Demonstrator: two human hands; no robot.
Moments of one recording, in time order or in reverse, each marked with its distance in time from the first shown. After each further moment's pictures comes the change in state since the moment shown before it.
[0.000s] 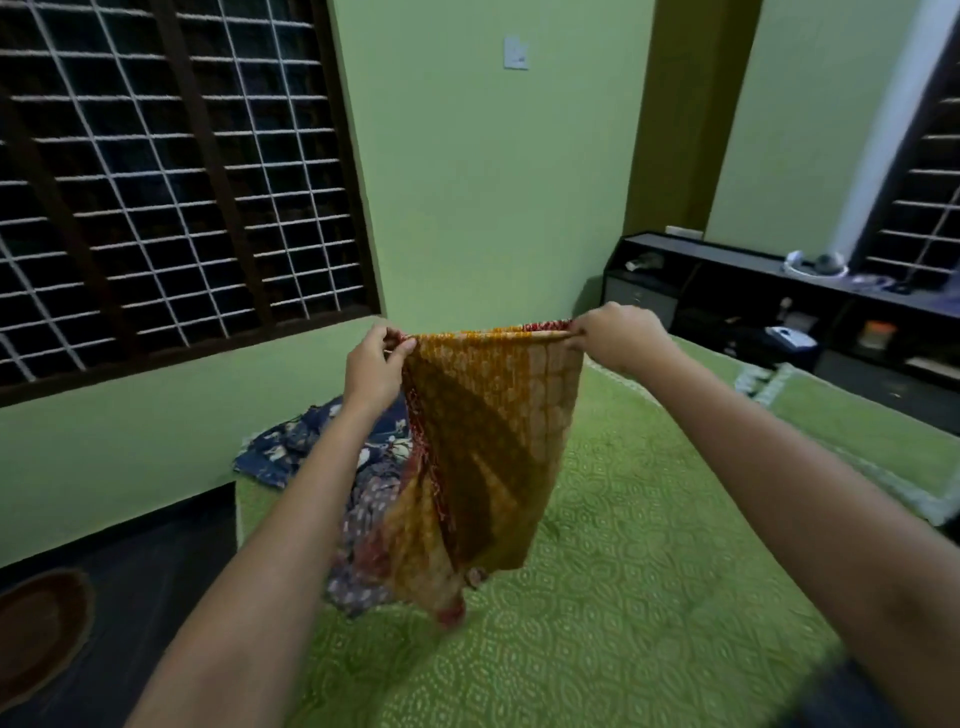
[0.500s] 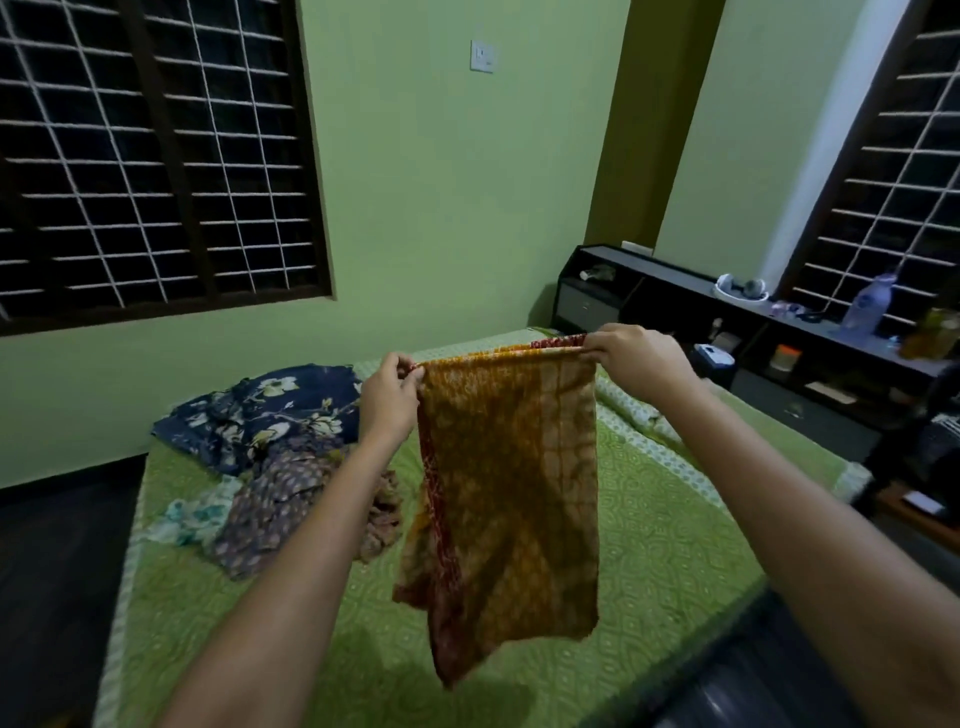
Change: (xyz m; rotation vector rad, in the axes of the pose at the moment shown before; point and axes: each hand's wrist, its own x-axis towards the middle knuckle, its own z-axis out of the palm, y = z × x) left_hand -0.147 0.110 0.169 0.012 -0.026 -0.102; right_hand -0.117 0.209 0.042 -0.003 0.180 -0.035
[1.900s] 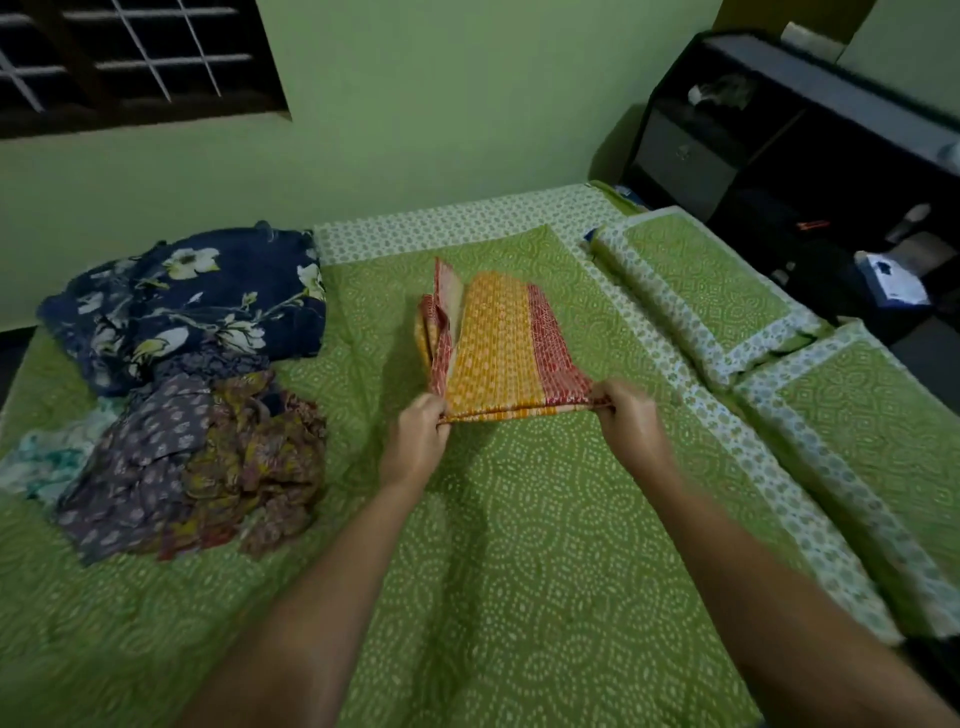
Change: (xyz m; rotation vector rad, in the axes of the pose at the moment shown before) left_hand 0.200 -0.161 0.408 0.398 -0.231 -0.076; right_hand 0.260 0.192 0.470 0.670 -0.070 0.134
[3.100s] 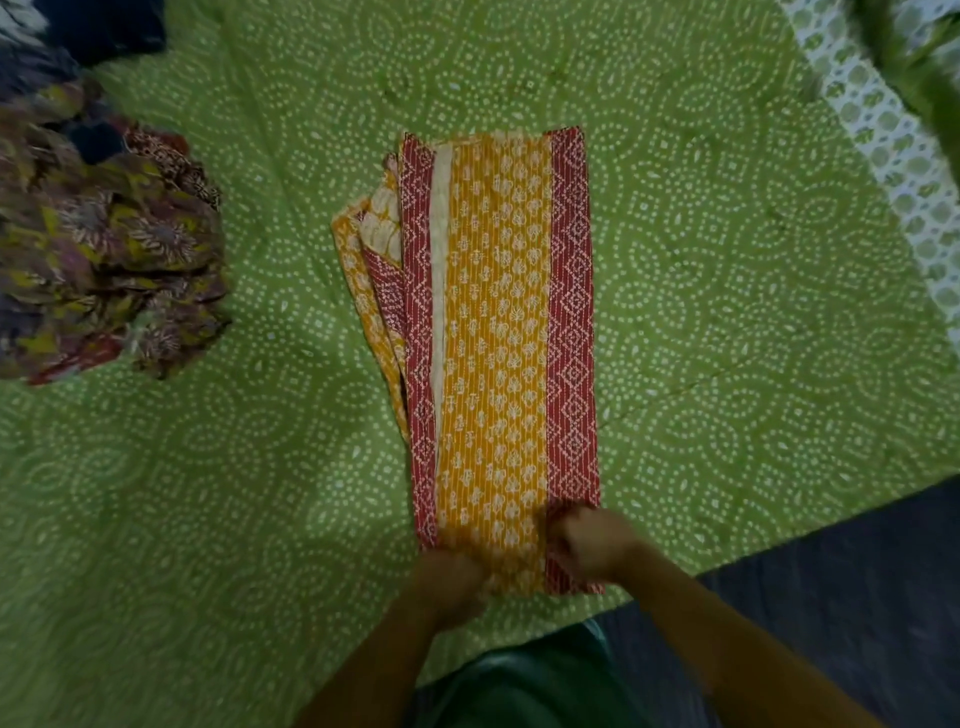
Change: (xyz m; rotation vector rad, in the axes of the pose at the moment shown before) left_hand -0.305 -0.116 0.254 0.369 -1.210 0.218; right_hand -0.319 0.151 0.226 -0.155 -1.415 0.090
